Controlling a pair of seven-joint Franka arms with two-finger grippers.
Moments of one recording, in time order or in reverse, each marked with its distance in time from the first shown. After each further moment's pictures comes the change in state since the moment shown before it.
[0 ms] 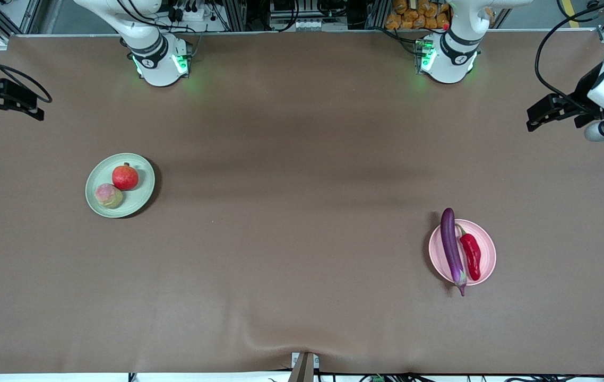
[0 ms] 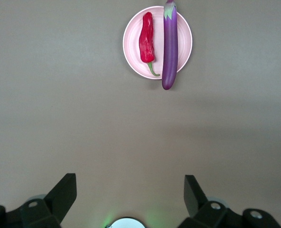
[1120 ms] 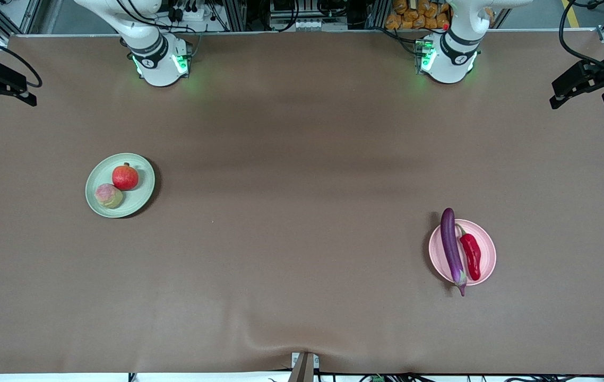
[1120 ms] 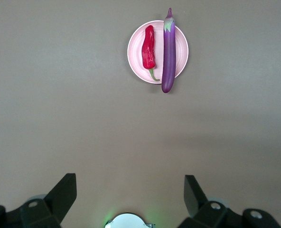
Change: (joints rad) left arm 0.004 -0.014 0.007 0.135 0.000 -0.095 0.000; right arm -0.018 0.006 -0.008 0.038 0.044 -0.053 -0.130
